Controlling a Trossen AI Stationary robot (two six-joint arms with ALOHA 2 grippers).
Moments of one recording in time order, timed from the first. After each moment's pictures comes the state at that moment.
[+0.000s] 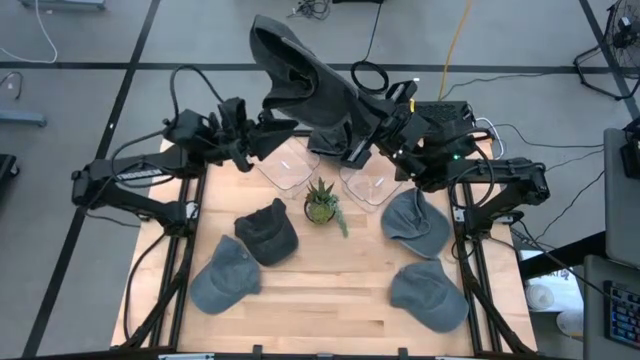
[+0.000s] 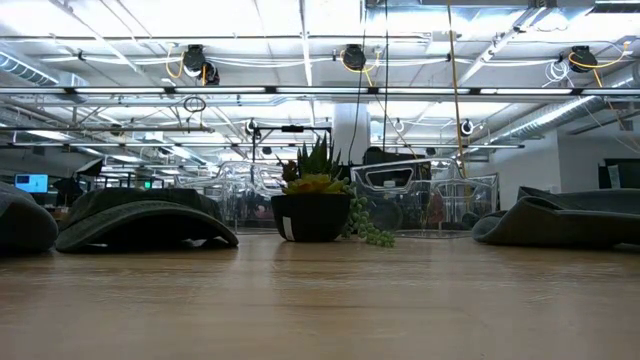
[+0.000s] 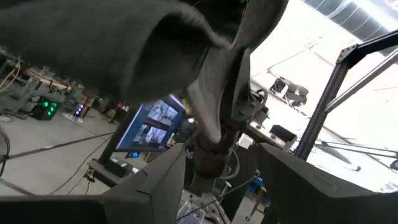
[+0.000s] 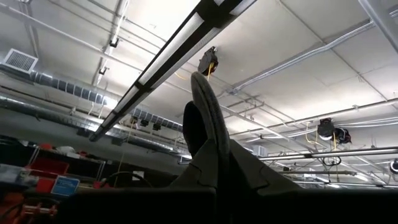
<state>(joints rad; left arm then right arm) 0.21 1.19 1.17 0.49 0.18 -0.61 0.01 1.53 1.58 0.79 0.33 -0.54</state>
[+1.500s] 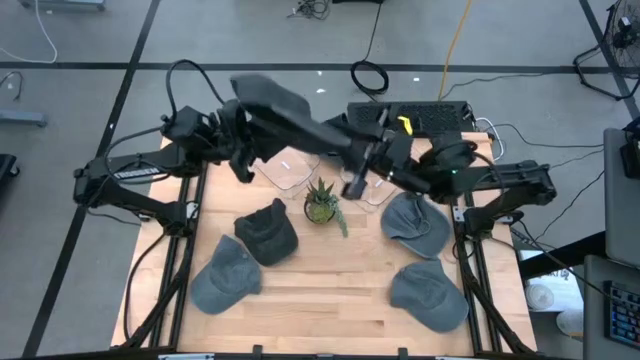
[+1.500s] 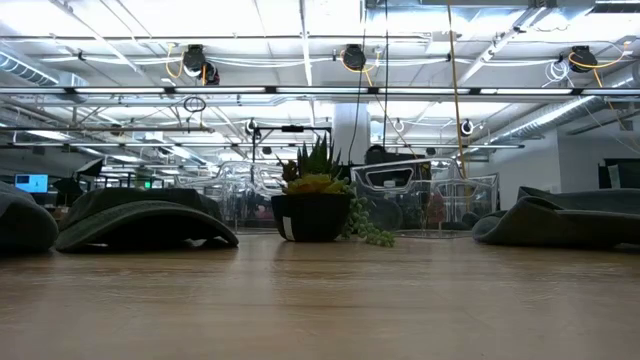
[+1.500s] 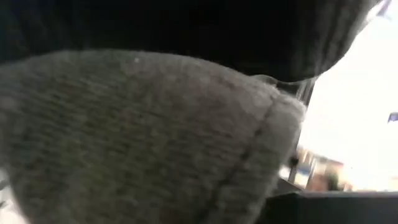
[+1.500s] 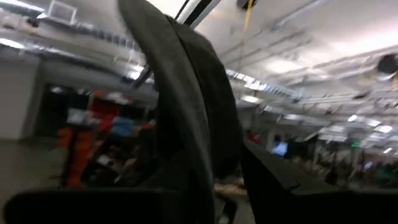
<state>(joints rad) 0.17 1.20 1.25 0.38 0.26 -0.41 0.13 1.47 1.58 0.41 0.42 -0.39</state>
